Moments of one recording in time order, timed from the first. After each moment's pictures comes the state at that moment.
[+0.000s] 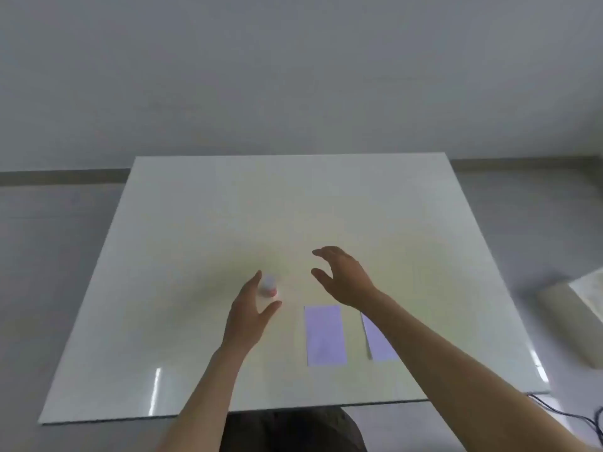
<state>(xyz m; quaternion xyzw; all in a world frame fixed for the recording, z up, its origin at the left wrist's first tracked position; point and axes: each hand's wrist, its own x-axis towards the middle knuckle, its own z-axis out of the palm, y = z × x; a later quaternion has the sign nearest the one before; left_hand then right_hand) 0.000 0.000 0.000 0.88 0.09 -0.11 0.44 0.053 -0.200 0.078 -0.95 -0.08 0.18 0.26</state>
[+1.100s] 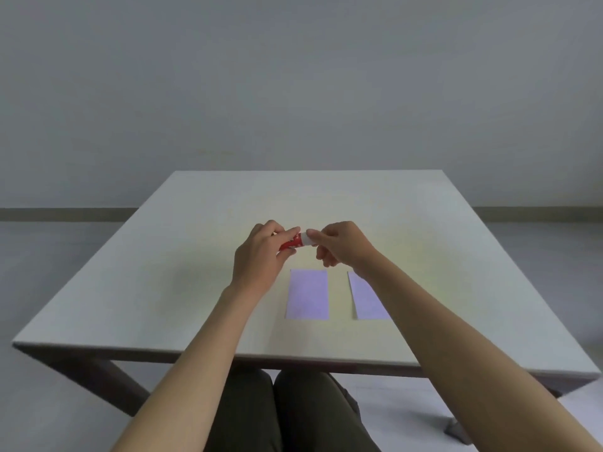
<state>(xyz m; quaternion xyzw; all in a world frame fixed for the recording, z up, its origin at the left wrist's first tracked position) -0.040 -0.073 0.017 0.96 -0.09 0.21 0.18 -0.009 -0.245 0.040 -0.83 -0.08 0.09 0.54</state>
